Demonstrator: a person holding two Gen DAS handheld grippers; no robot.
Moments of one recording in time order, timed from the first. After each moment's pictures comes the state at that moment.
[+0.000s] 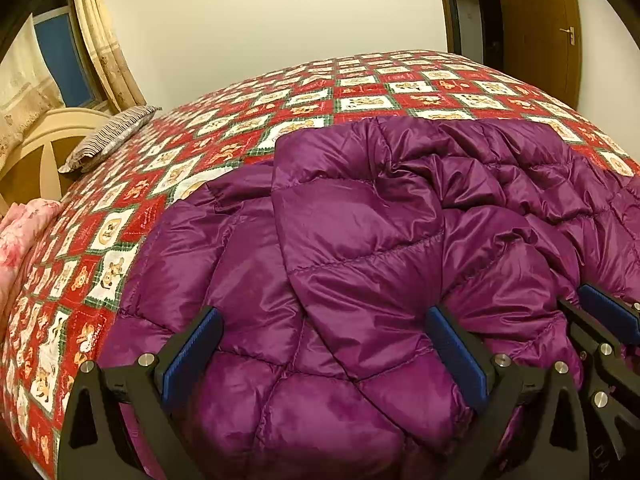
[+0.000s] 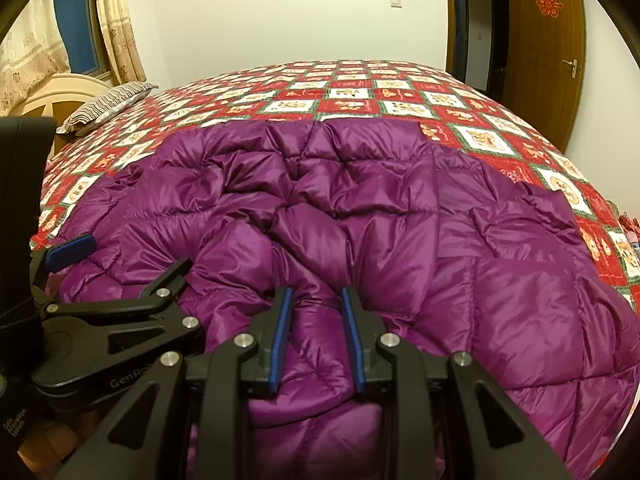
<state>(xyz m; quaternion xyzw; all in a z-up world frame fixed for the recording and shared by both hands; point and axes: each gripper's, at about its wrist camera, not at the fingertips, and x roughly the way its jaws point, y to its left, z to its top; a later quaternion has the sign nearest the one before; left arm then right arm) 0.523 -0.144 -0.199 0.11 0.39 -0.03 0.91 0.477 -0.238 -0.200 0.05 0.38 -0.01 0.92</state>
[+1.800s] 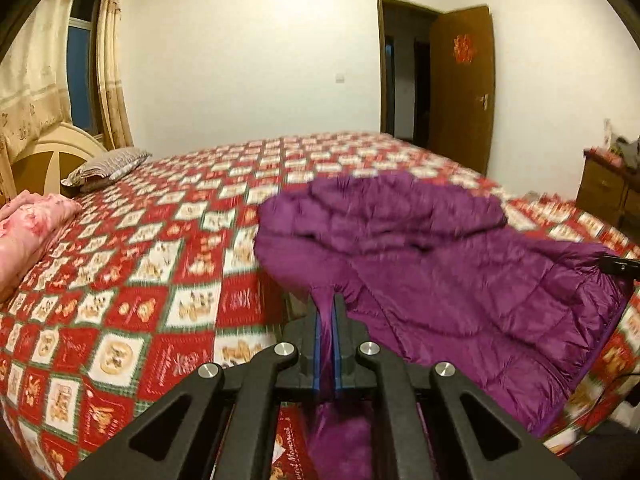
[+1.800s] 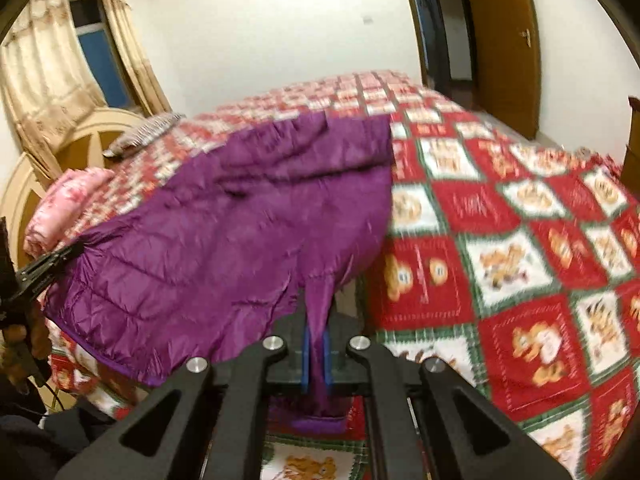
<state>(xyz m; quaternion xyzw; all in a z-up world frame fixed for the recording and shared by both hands) 0.158 0.041 -0.096 0.05 0.25 -0.17 0.95 0.099 -0.290 -0.123 0.12 0.33 0.02 0.94</state>
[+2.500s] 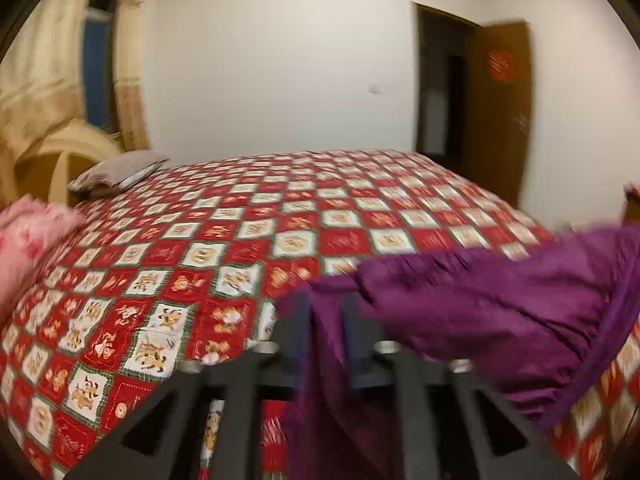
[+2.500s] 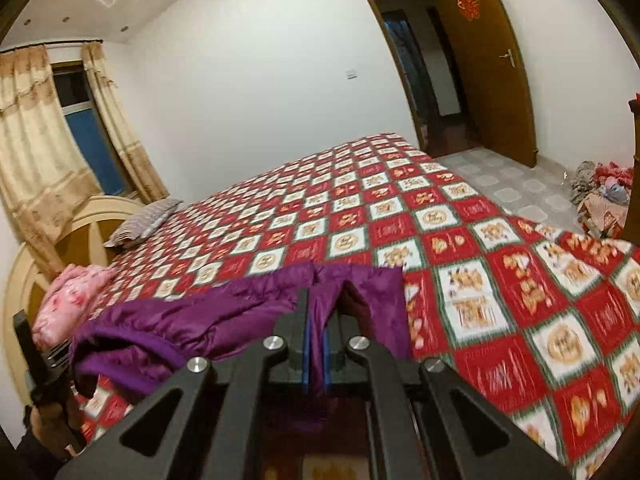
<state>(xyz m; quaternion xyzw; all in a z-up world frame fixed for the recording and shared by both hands) 0.338 0.046 -0.068 0.02 0.24 -0.11 0.97 0.266 -0.340 -0.057 0.17 0.23 -0.02 0.96</state>
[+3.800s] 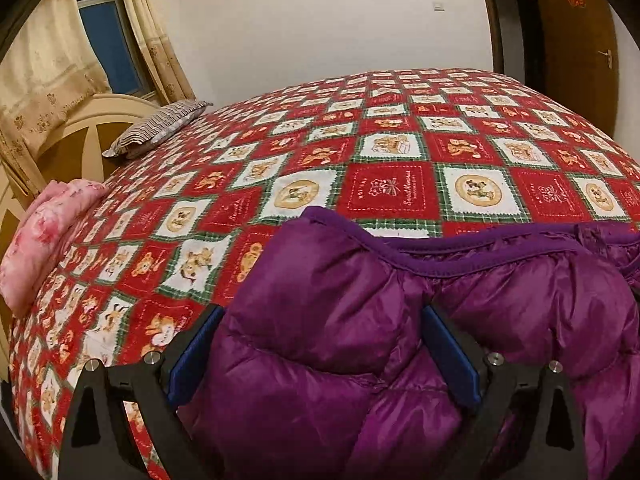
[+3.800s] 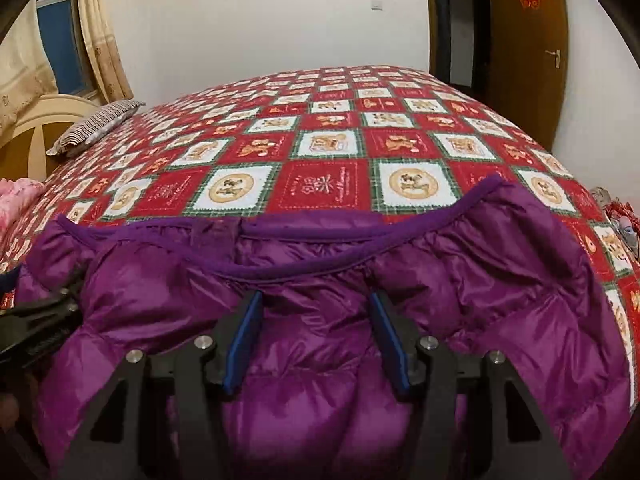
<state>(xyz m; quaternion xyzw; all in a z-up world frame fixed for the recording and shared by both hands) 0.517 -0.079 -0.183 0.10 0.36 0.05 0.93 0.470 -0.253 -0.187 0.06 0.36 -0.04 0.93</state>
